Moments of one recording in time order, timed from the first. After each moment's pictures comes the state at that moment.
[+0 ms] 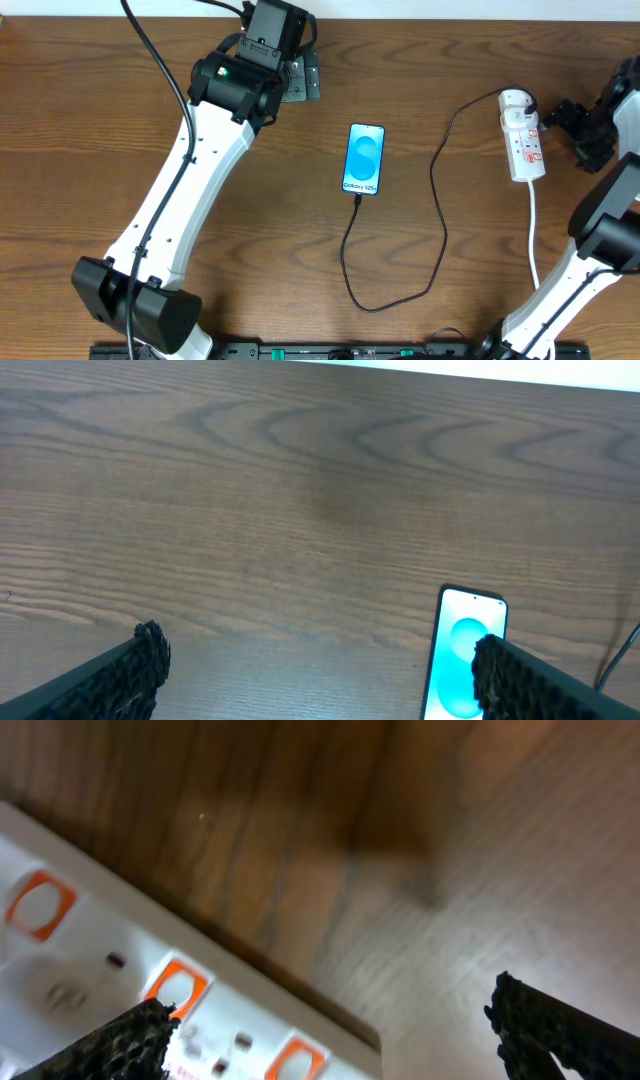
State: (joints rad) left arm -0.42 1.76 1.86 -1.02 -0.25 -0.41; right arm -0.47 2.25 1.84 -1.01 -0.08 0.41
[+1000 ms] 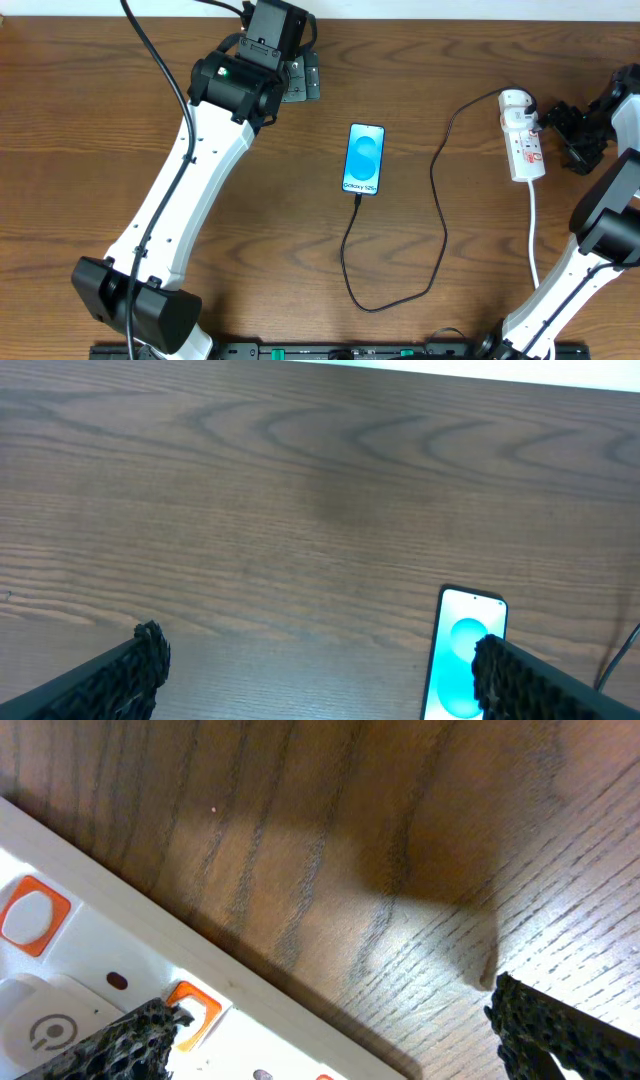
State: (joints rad) left arm -0.42 1.76 1.86 -1.02 -0.25 -0.41; right arm -0.48 2.30 1.84 -1.00 -0.19 0.41
